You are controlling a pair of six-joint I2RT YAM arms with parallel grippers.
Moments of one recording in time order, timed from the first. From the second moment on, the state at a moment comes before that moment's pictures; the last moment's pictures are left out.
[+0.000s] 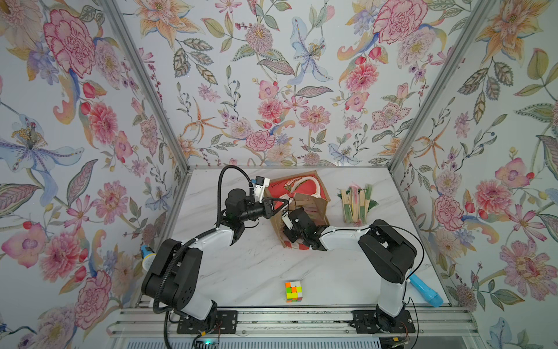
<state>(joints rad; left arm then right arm) -0.39 1.54 0.81 0.65 0.82 -0.70 0.84 1.91 1.03 0.16 0.19 -0.13</state>
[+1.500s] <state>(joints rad) -0.39 1.54 0.79 0.69 0.84 -0.73 0.76 1.51 0.87 0.04 -0.19 -0.01</state>
